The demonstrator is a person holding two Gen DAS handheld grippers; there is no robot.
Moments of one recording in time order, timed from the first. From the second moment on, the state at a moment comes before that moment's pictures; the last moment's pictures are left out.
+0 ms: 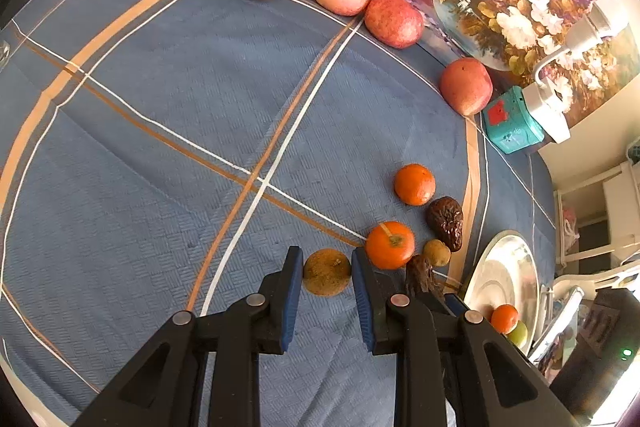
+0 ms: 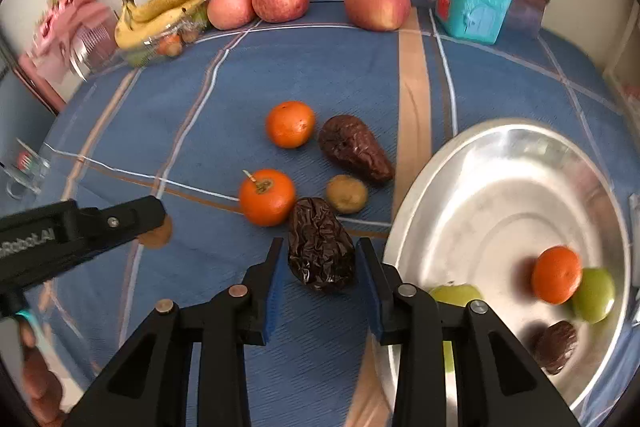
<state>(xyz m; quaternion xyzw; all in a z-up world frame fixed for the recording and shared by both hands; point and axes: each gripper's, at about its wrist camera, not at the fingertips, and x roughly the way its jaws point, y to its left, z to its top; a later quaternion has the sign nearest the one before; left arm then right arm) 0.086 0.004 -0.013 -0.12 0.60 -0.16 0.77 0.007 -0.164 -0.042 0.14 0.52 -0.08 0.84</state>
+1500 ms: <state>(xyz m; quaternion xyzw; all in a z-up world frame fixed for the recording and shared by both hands) 0.020 -0.142 0.004 -0.02 0.54 -0.36 0.76 -0.073 -0.282 -0.002 0.30 0.42 -0.22 0.83</state>
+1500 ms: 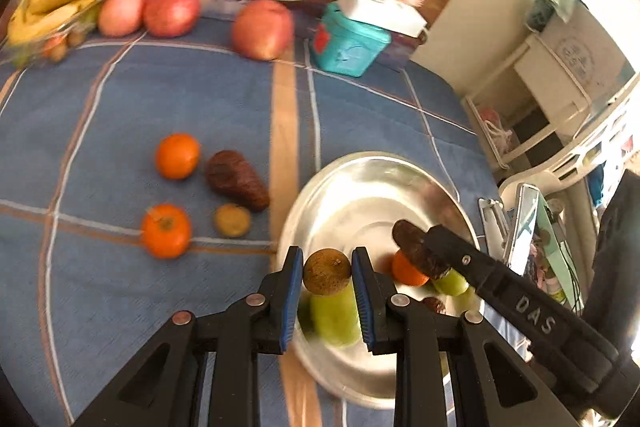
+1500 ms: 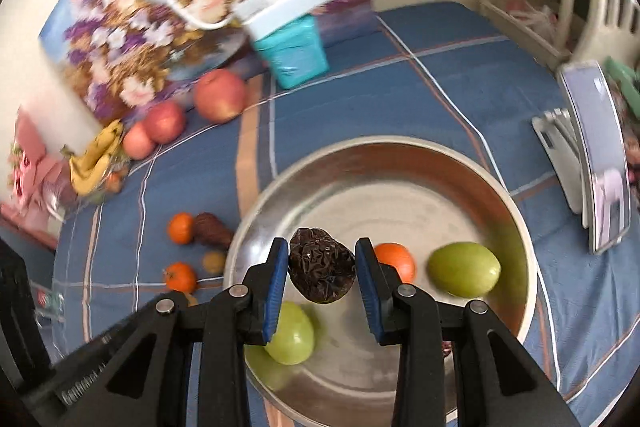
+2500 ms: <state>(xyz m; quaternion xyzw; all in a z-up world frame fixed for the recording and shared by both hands) 0.051 -0.100 -0.019 0.01 0.58 -0.21 0.79 -0.060 -0.279 -0.011 0.26 0.46 -0.22 0.82</state>
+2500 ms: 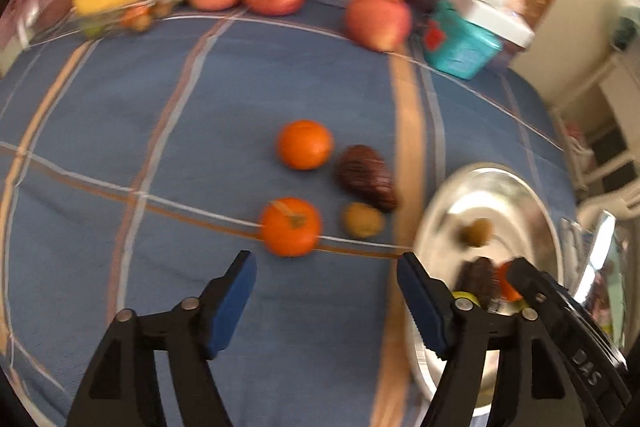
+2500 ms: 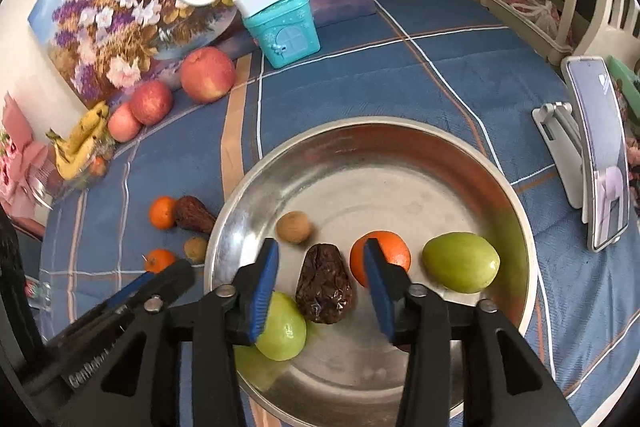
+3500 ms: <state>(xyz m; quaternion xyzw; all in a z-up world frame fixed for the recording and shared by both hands) 0.097 -0.055 -0.018 0.02 0.54 -0.10 0.84 -0.041 -0.252 -0.017 0.18 0.49 -0.22 0.82</state>
